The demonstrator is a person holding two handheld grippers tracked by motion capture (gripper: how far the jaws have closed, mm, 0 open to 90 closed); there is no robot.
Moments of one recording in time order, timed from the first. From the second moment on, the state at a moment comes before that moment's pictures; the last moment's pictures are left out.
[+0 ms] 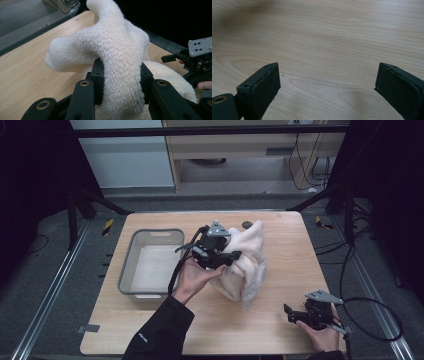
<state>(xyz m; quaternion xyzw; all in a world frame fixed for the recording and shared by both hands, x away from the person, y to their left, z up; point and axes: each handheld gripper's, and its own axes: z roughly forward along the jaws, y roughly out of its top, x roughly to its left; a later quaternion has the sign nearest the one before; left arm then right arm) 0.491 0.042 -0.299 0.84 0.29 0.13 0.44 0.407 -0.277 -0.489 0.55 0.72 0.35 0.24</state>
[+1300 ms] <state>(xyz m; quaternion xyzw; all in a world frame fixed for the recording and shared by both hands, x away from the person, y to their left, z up) 0.512 0.030 -0.378 0.86 0.32 0.09 0.40 0.407 -0.278 -0.491 0.55 0.73 0.34 0.24</state>
